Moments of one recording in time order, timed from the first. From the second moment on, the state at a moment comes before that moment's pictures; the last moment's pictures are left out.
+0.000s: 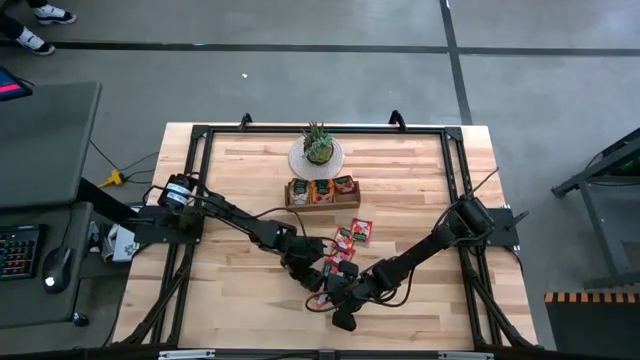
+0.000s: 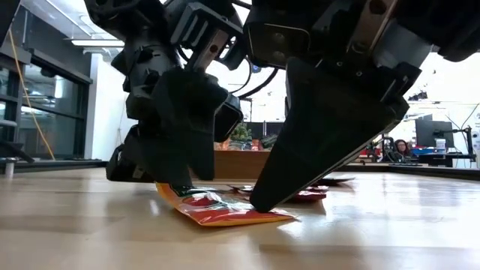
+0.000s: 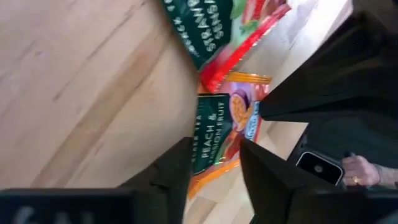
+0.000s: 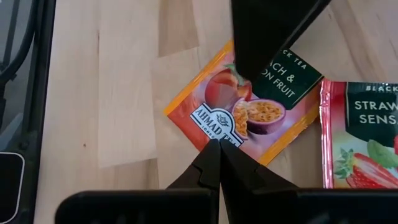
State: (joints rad) left arm -0.27 1.96 1.06 0.02 0.42 -1.19; right arm 0.51 2.09 1.24 -0.02 0.19 0.71
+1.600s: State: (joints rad) left arm -0.28 1.75 1.05 -0.39 0.30 -0.88; right arm 0.51 1.56 1.24 -0.37 0.48 0.68
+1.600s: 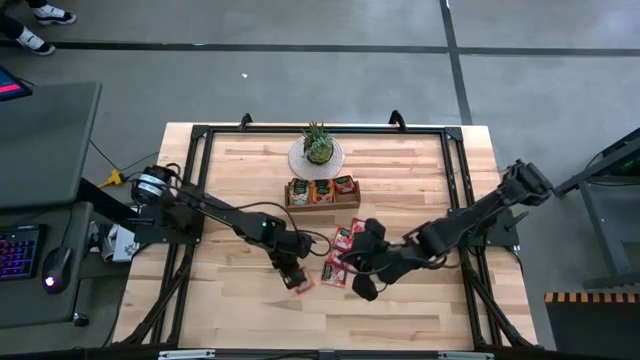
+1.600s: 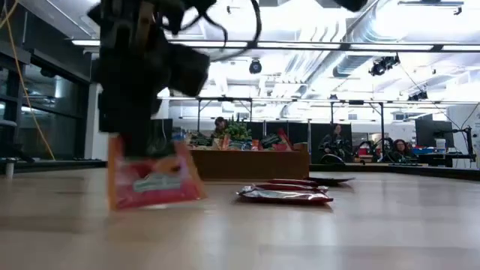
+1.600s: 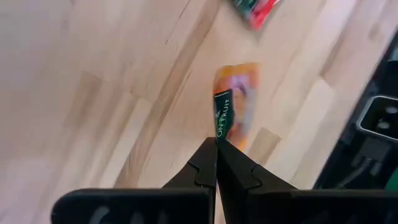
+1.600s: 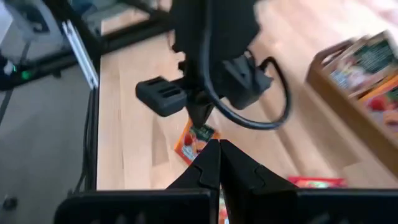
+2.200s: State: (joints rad) left arm -0.21 1.59 1.43 -0.90 -0.29 -0.29; right arm 0.45 1.51 1.24 -0.54 0.52 0.97
